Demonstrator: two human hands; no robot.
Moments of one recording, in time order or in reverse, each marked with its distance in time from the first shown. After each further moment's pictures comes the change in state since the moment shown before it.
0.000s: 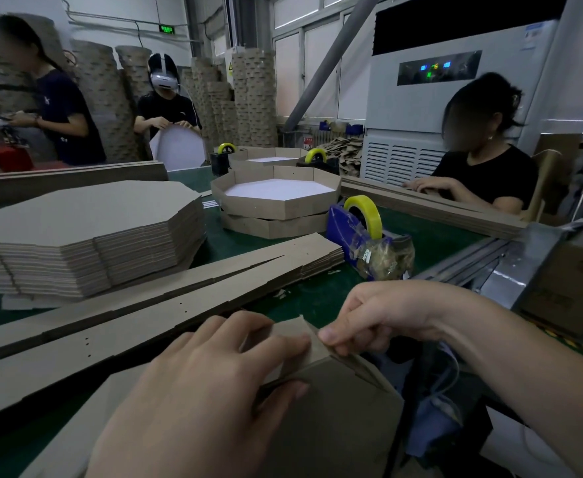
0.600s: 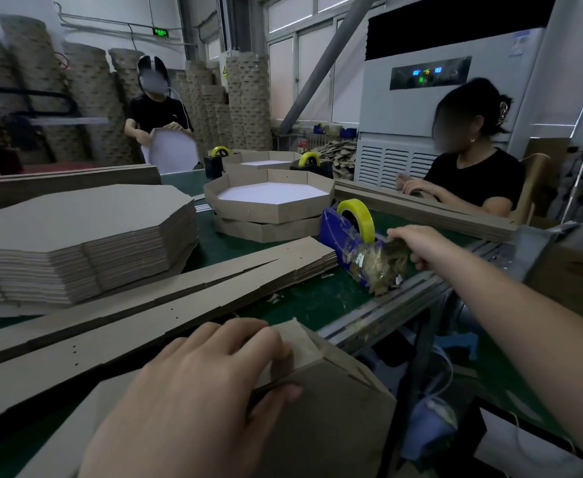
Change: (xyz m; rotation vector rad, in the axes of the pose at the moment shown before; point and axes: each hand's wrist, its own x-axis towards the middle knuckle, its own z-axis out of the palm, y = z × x) left_hand 0.005 0.004 0.005 0.031 0.102 0.058; right_hand 0.040 0.096 -0.134 0.234 1.073 0.268
